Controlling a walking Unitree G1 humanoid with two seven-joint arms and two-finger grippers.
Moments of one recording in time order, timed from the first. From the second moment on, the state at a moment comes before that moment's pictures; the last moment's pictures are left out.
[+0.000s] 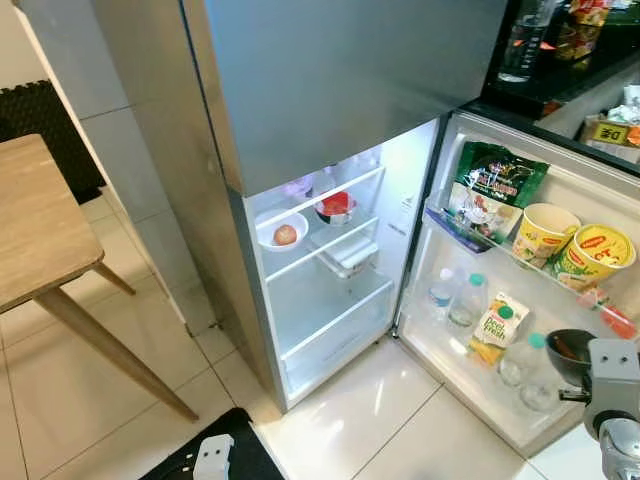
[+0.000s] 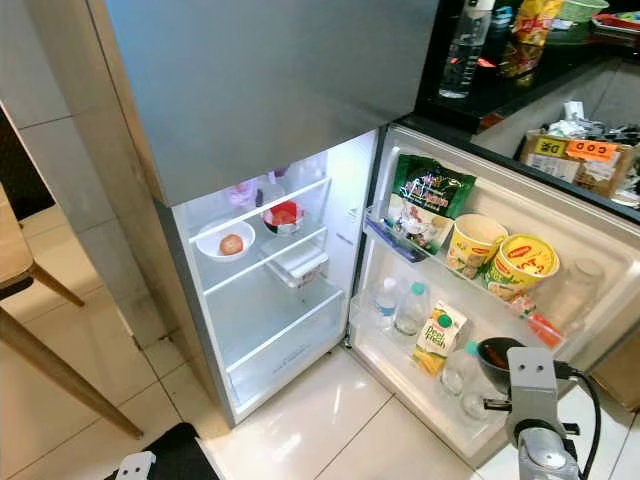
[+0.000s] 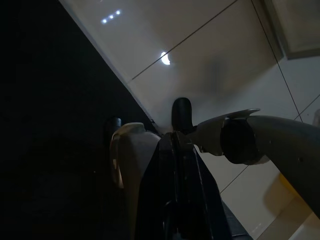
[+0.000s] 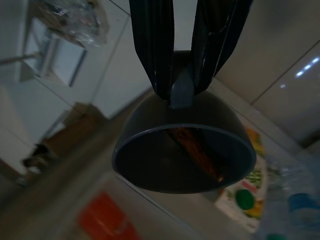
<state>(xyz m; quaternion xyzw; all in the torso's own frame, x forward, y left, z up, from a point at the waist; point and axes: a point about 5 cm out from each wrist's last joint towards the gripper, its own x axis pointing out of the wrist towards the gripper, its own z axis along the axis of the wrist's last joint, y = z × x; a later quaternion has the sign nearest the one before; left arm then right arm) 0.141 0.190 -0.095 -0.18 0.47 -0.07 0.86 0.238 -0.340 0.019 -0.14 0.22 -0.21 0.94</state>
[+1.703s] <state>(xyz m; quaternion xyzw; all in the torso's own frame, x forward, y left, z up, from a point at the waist) 0.146 0.178 -0.095 -0.14 0.47 -0.09 0.87 0.242 -0.200 -0.028 0.07 0.24 0.16 0.96</state>
